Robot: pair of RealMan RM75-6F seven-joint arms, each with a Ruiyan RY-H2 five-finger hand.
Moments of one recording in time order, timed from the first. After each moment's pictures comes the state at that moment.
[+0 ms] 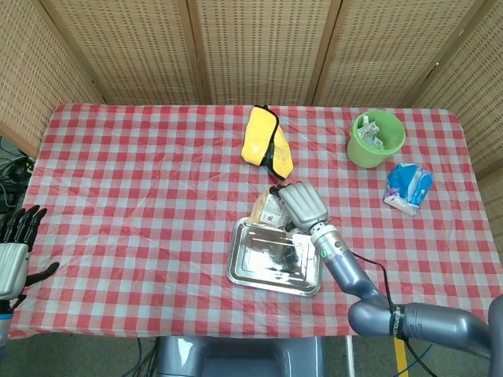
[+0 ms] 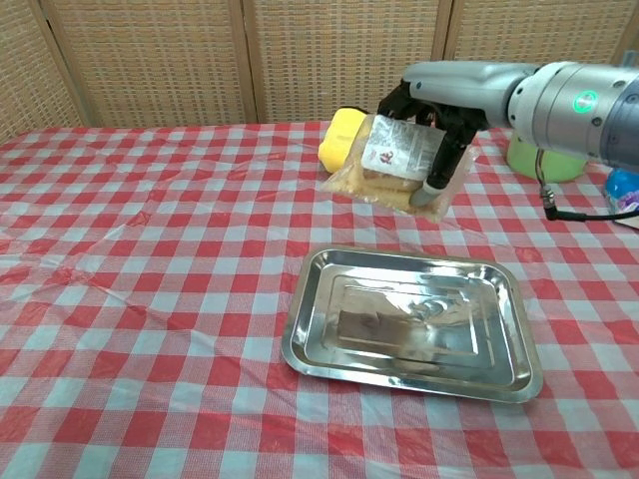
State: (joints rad) left arm -0.12 -1.20 -0.07 -1.52 1.49 1.50 0.08; right arm 0.88 -1.45 0.27 -1.69 -0.90 0.99 -0.53
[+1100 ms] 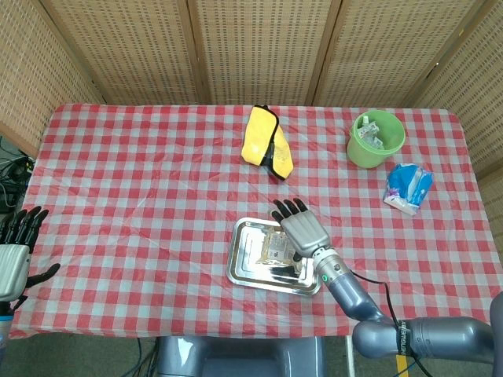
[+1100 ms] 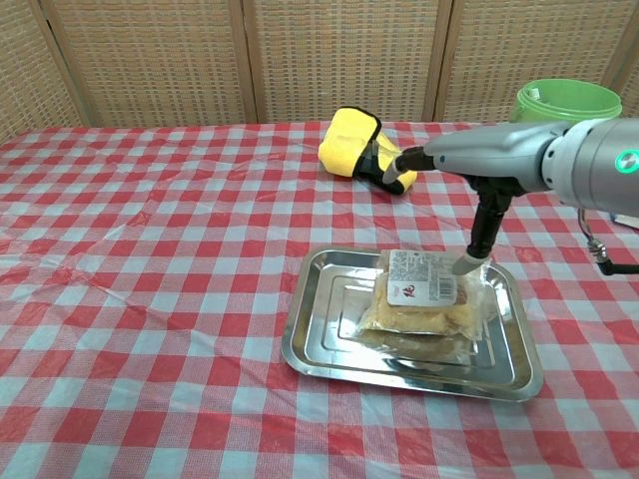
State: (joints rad) left arm -0.11 -1.20 -0.06 -1.53 1.50 1.51 0.08; right arm 0.90 -1.37 0.13 -1.88 -0.72 1.05 -0.71
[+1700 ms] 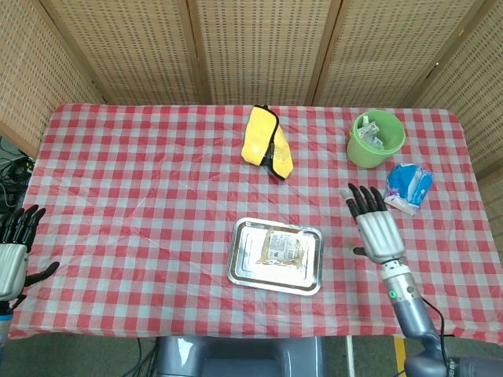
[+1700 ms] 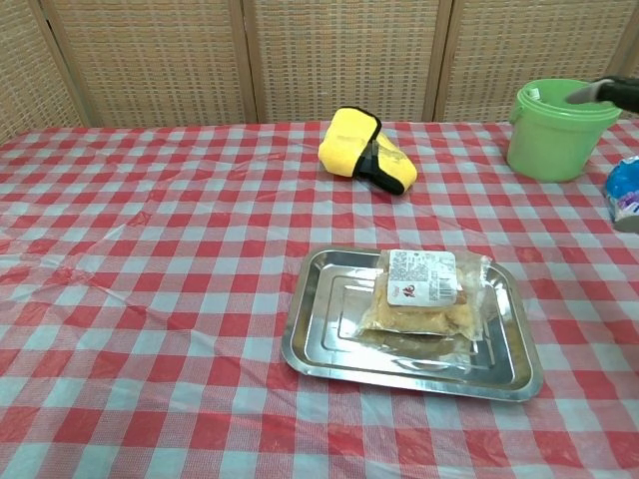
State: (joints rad) left arm -0.11 -1.22 -0.07 -1.50 1.50 1.52 0.06; right arm 0.53 -1.32 -0.04 -1.66 -1.23 1.45 -0.29
